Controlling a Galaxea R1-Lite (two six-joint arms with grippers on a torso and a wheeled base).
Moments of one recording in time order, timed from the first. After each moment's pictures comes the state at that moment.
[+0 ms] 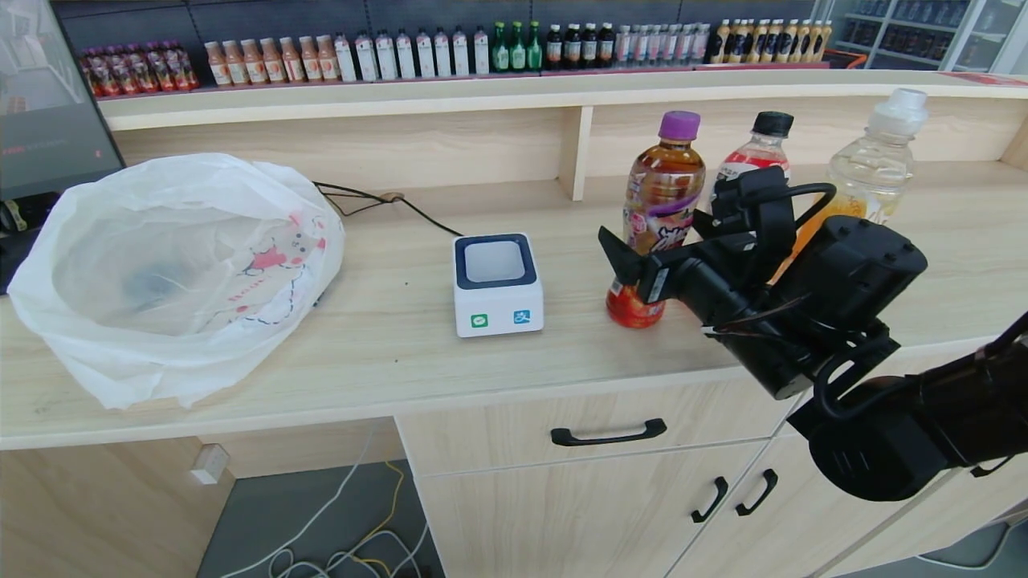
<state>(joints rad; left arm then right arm) 0.00 0.00 0.00 0.00 0.00 0.00 0.52 1.90 -0.87 -1.33 -0.16 -0.15</state>
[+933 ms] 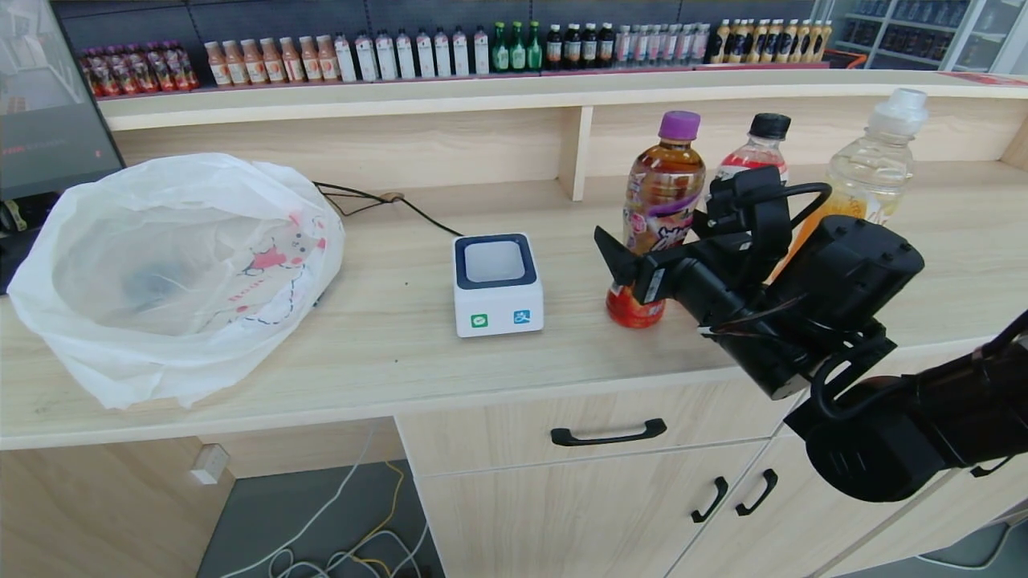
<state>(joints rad) 0.00 0.00 0.00 0.00 0.00 0.00 0.53 1.90 -0.87 -1.32 -0.16 -0.16</state>
